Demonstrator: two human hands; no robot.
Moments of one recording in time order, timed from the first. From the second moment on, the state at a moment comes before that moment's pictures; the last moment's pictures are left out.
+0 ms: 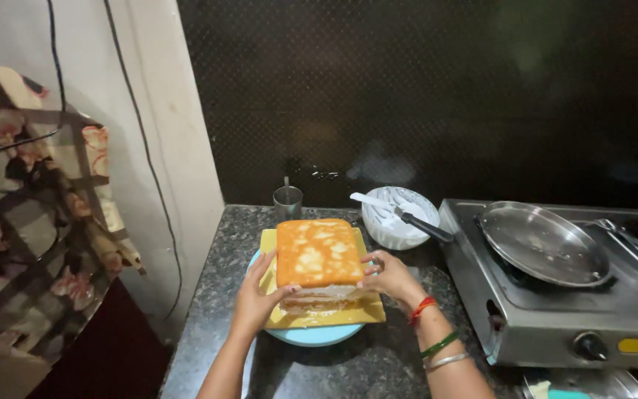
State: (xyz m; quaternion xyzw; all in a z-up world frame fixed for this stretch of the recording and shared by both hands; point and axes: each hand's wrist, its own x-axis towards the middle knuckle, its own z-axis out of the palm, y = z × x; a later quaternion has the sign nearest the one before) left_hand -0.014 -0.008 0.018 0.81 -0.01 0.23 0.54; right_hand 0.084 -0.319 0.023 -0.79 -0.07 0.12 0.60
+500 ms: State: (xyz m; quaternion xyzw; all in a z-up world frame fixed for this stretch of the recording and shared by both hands) left_hand -0.016 -0.012 0.005 0.80 0.06 0.26 0.54; right_hand 0.072 -0.310 0.049 -0.84 -0.12 0.05 0.53
